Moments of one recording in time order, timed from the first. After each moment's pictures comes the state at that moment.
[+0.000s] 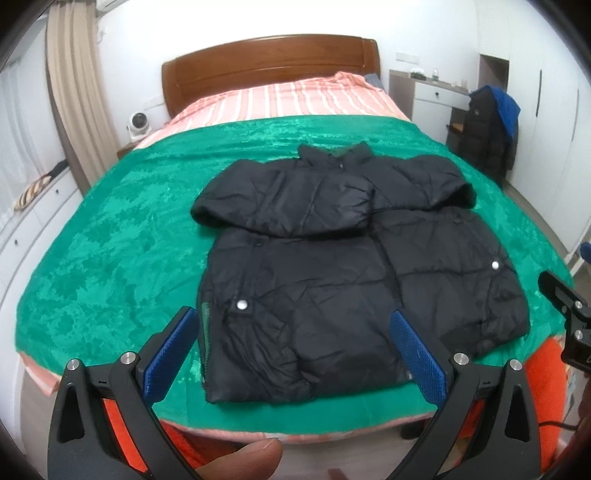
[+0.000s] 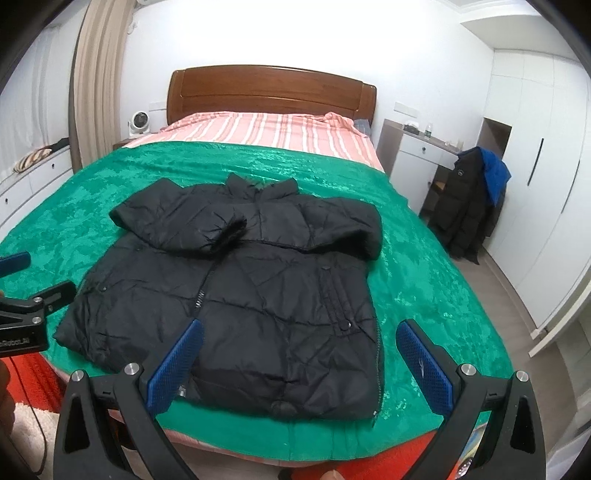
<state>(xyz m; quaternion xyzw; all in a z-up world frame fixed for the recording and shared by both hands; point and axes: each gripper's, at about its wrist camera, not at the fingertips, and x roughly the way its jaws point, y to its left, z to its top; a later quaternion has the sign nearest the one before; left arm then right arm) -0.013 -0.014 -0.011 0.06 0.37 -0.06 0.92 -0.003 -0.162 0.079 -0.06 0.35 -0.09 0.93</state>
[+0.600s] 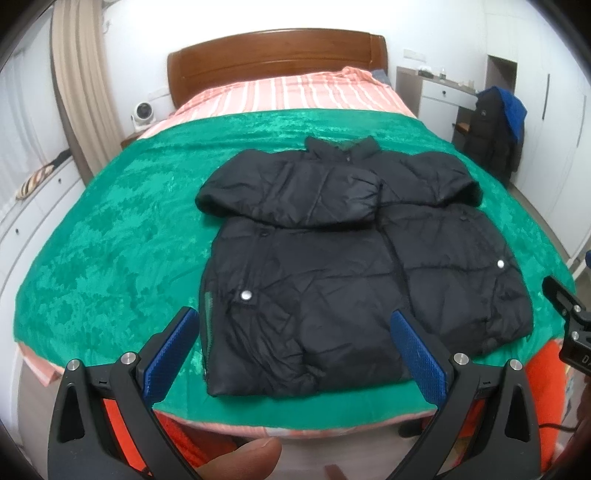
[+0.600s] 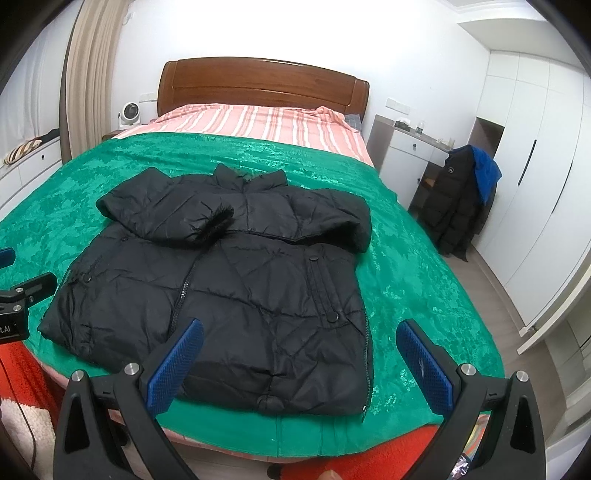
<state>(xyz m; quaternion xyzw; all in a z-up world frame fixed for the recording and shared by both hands) -0.010 -0.006 -0.016 0.05 0.39 -0.05 0.92 -0.003 -0.163 0.072 -0.07 0.36 -0.11 0.92</state>
